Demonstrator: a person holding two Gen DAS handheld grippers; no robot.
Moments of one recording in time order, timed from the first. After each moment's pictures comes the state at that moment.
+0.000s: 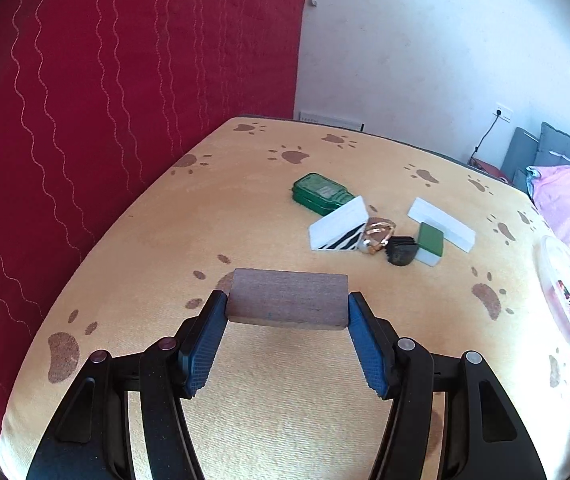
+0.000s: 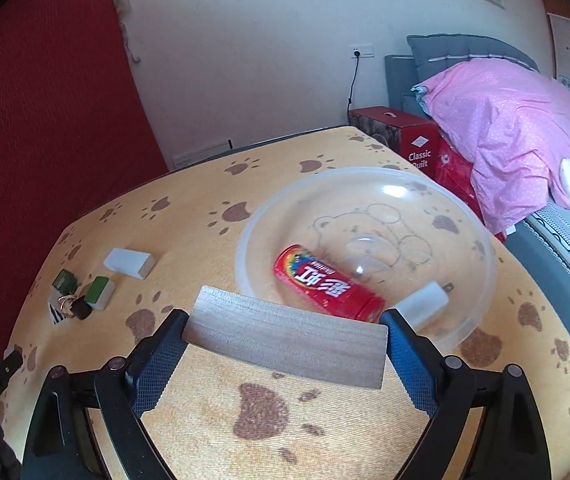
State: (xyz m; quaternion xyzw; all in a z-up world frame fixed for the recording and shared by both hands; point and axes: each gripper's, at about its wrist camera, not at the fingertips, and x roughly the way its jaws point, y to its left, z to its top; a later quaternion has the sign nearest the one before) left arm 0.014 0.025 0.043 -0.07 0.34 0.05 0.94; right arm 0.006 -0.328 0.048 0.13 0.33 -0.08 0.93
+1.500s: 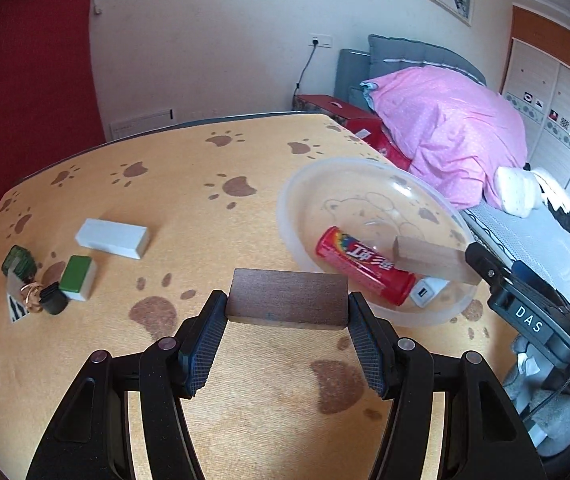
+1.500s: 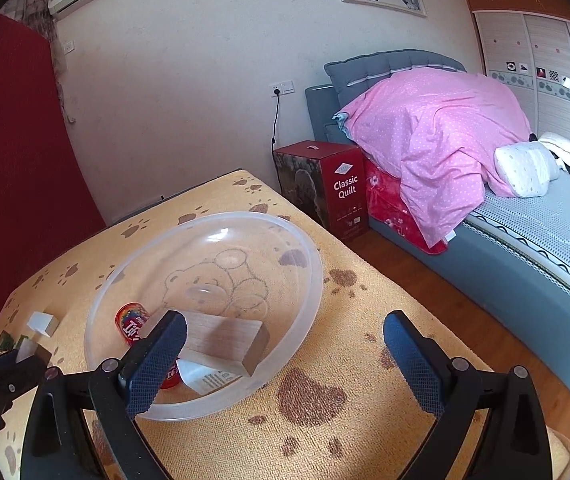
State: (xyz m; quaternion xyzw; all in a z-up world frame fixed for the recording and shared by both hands) left arm 0.036 -0.237 0.067 0.06 0.37 -0.23 0.90; right arm -0.025 -0.437 0.027 0.17 0.25 -0.19 0.93
